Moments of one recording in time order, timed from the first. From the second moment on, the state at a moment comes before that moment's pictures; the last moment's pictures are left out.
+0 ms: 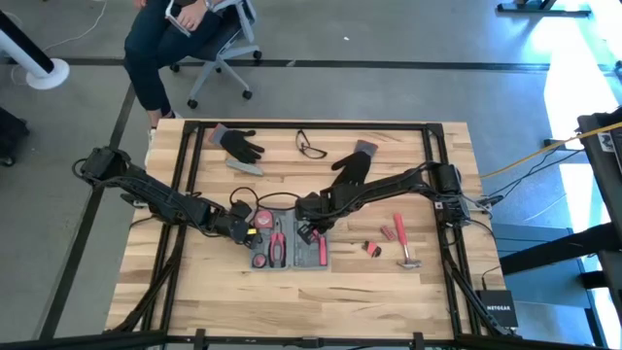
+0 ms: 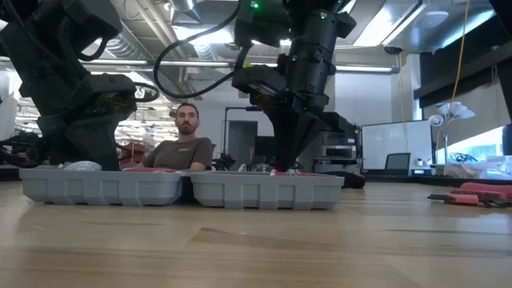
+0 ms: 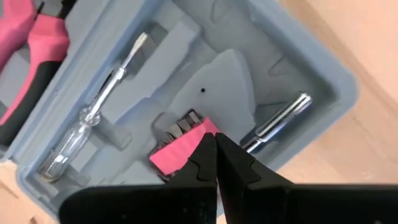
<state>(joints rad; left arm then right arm) -0.33 1.33 0.45 -0.18 -0.29 -1.28 0.08 2.06 1.50 -0.76 -0.04 0.88</state>
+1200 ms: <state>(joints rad) -0.33 1.33 0.45 -0.18 -0.29 -1.28 0.06 2.06 1.51 -0.68 -0.12 0.83</state>
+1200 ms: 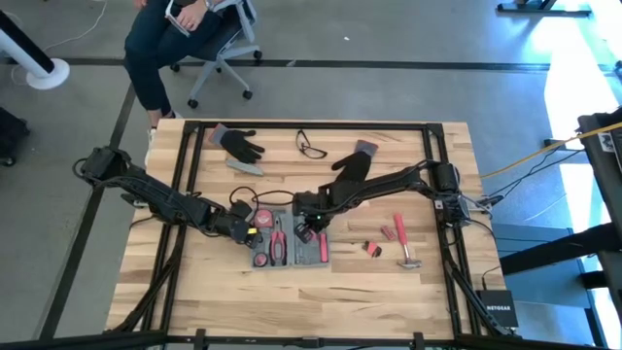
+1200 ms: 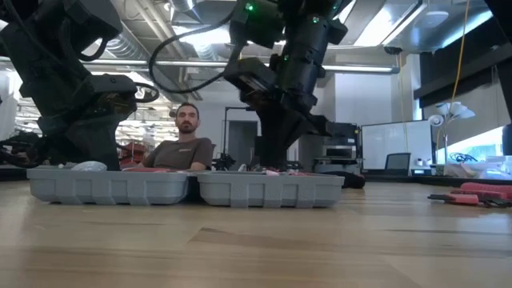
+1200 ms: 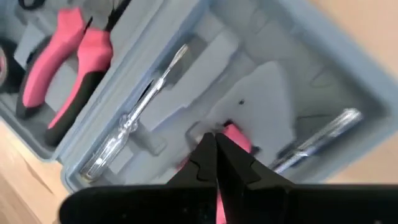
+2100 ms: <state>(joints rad) -0.33 1.33 0.45 -0.20 -0.30 -1.33 0.05 2.13 1.51 -0.60 -0.15 0.83</state>
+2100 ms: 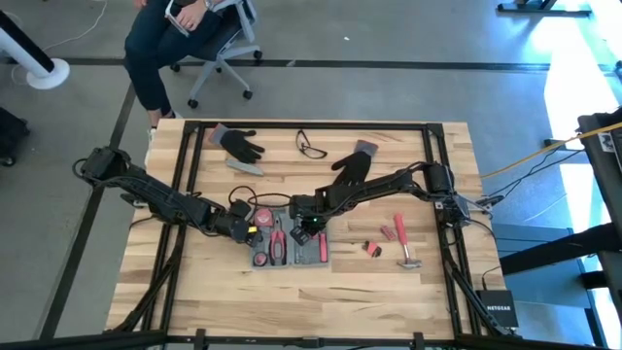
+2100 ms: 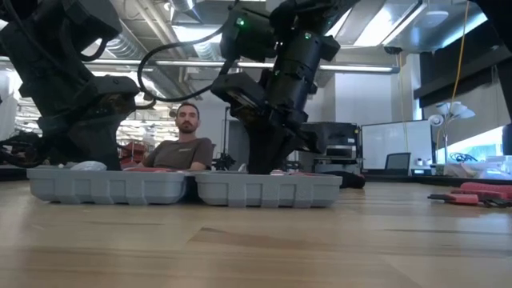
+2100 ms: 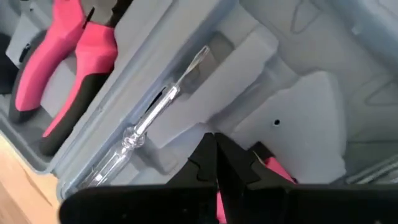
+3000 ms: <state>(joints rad) -0.33 1.33 0.45 -0.20 -0.32 -1.31 0.02 2.17 1.73 -0.88 -0.10 0.57</state>
